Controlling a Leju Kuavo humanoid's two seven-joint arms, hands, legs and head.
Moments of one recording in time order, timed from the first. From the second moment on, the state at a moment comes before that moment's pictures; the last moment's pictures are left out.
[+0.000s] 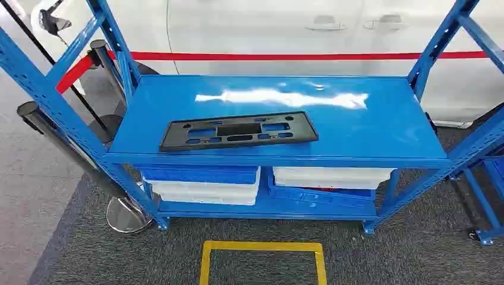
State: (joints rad) left arm 0.10 -0.05 0.31 -0.38 -0.22 0.08 -0.08; right arm 0.10 0.03 0.30 -0.35 -0.33 -0.12 0.03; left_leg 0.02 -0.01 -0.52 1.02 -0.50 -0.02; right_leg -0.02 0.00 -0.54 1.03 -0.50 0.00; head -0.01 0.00
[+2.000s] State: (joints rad) left arm -0.03 -0.13 1.02 -0.27 -0.89 0.22 -0.37; right arm 0.10 -0.12 0.36 -1.68 0.22 -0.26 -0.43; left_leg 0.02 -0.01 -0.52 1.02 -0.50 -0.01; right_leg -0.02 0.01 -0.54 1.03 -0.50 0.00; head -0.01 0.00
